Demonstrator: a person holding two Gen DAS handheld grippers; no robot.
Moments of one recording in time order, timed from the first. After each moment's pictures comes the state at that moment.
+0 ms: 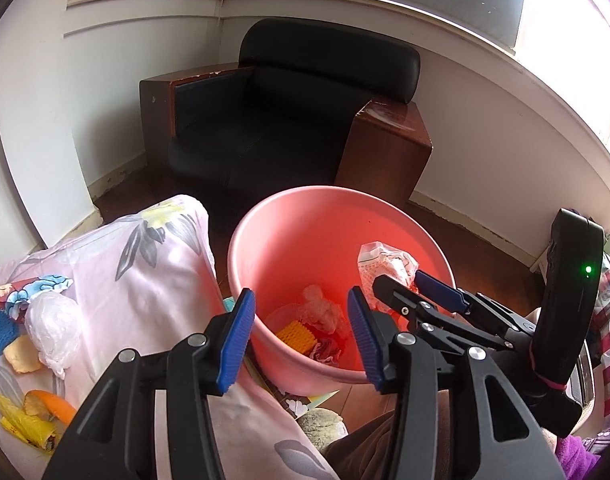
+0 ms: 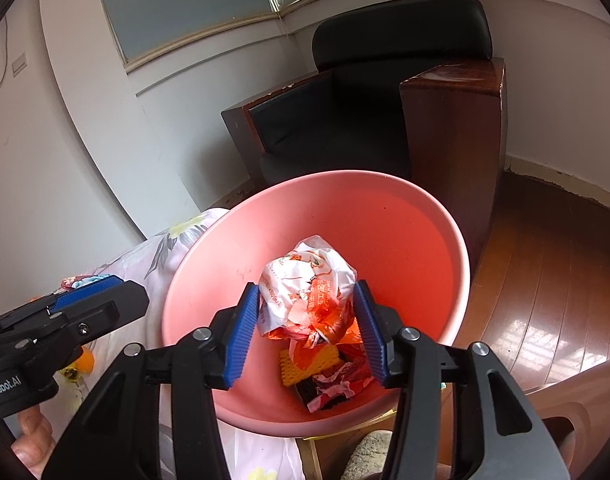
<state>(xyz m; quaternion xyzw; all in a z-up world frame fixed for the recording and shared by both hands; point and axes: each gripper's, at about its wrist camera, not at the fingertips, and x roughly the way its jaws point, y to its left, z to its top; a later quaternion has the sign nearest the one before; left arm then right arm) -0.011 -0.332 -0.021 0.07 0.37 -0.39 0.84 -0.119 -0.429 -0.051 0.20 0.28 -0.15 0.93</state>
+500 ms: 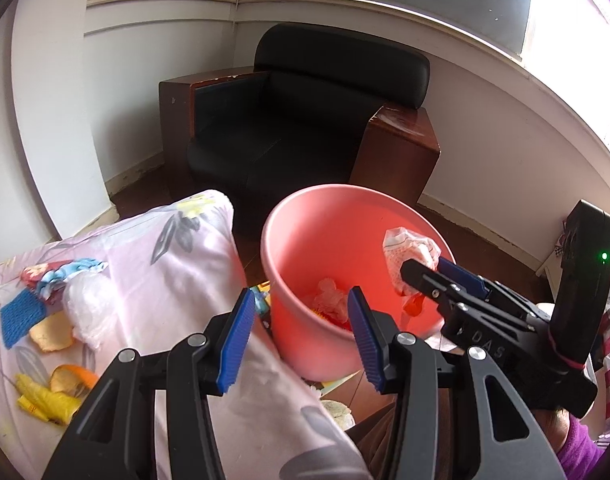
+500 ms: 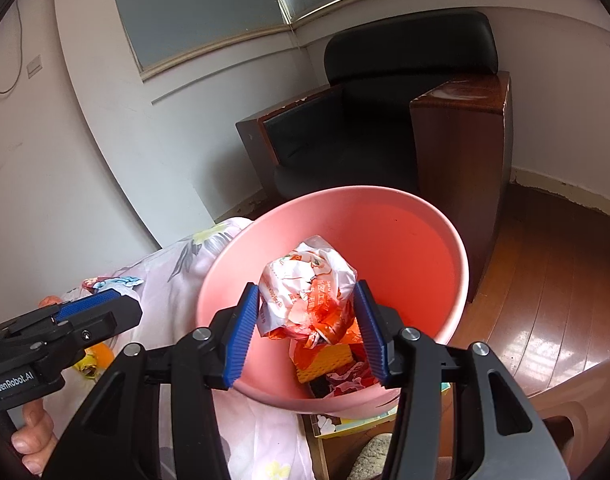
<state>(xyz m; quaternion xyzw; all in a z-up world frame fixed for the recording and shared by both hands) -0.022 -0.288 -0.011 0.07 0.37 -0.37 0.85 -0.138 -0.411 -0.032 0.18 0.26 -0.14 0.94</state>
